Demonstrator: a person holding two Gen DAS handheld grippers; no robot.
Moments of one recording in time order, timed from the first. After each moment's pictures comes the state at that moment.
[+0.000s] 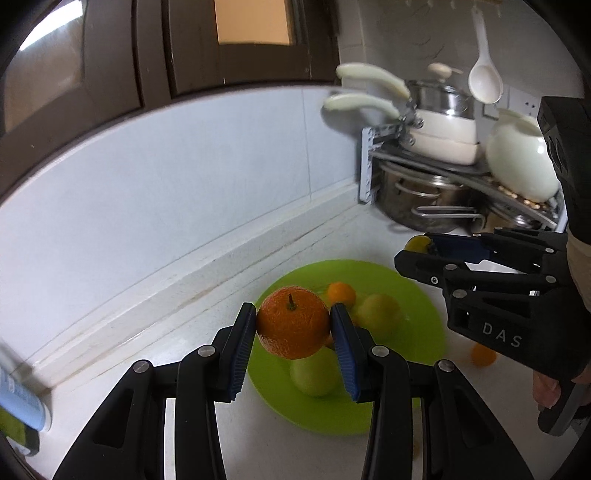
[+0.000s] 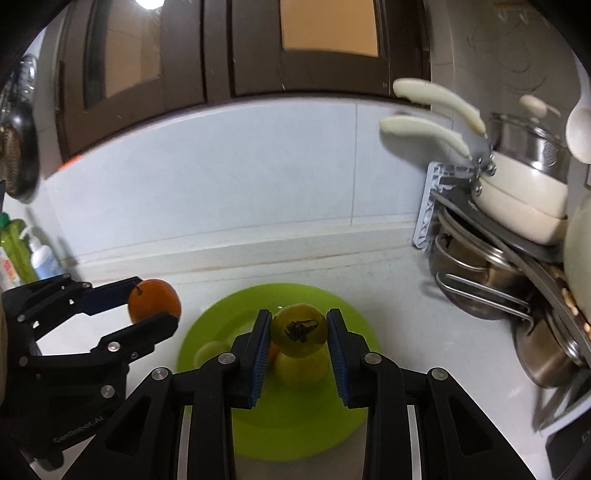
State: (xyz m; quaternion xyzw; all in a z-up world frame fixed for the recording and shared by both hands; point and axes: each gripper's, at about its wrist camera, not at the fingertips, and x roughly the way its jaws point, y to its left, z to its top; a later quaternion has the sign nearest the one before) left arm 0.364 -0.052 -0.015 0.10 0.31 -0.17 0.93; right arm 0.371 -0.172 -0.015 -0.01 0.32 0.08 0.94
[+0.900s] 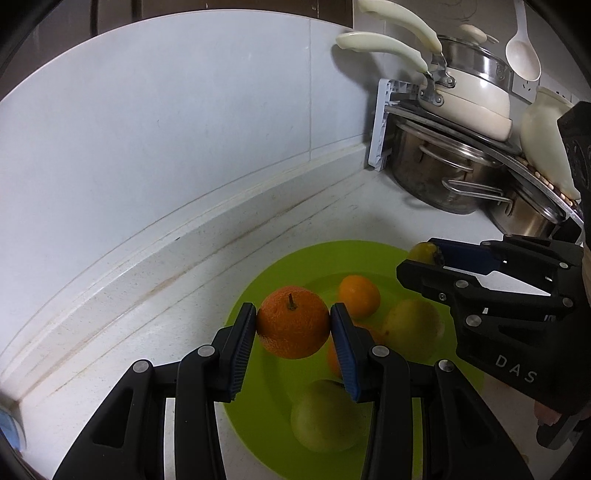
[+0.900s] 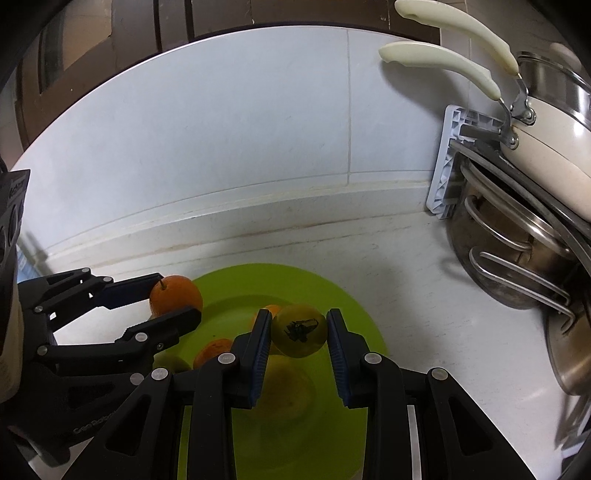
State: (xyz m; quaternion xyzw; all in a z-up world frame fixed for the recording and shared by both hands) left arm 0.433 -0.070 -0.060 0.09 0.38 -0.19 0.90; right arm 0.425 -0.176 -0.057 0.00 0.38 0.08 0.92
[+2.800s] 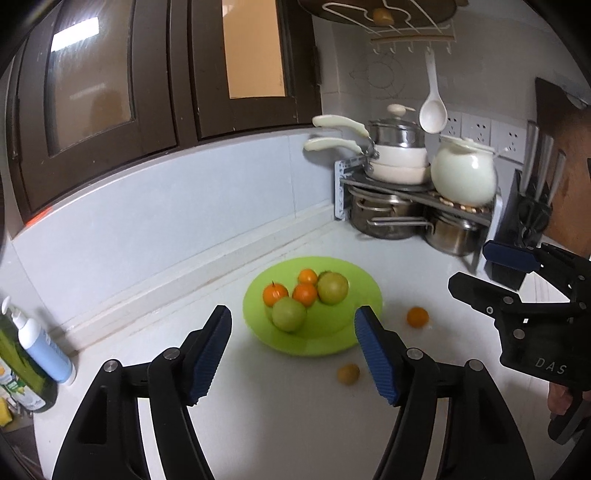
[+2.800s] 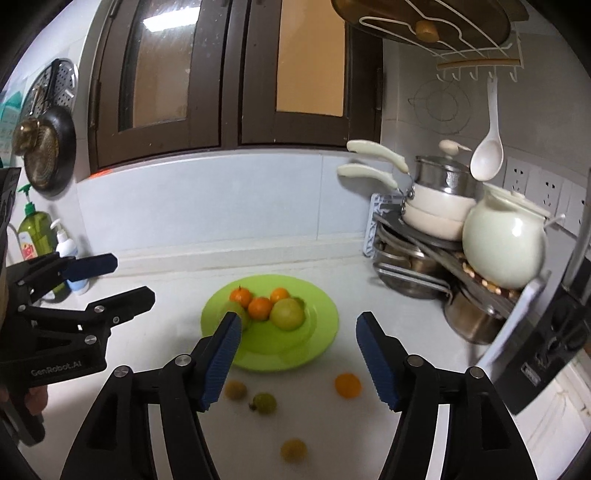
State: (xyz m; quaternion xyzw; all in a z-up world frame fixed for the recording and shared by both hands) left arm 0.211 -0.026 0.028 0.09 0.26 -0.17 0.95; right arm 0.190 -0.169 0.031 -0.03 0.25 0.02 0.97
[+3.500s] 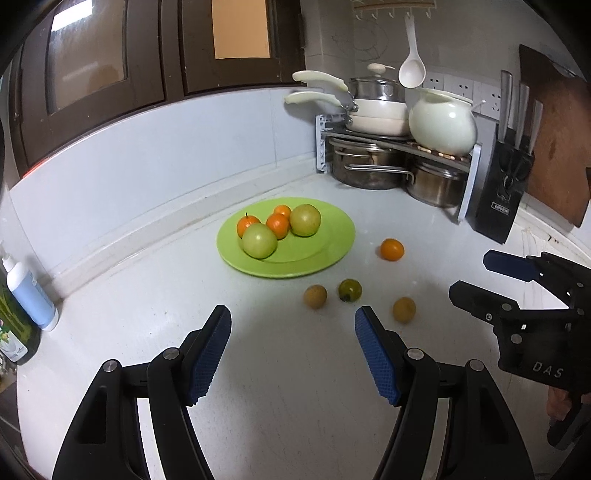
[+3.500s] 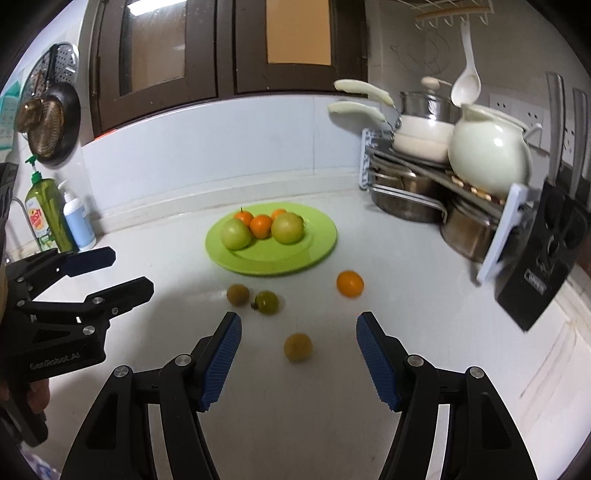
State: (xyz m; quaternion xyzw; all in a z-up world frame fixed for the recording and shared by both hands) left arm 0.159 -0.038 -0.027 0.09 0.30 -0.18 0.93; right arm 0.136 -0.183 -0.029 0.00 0.32 0.02 0.95
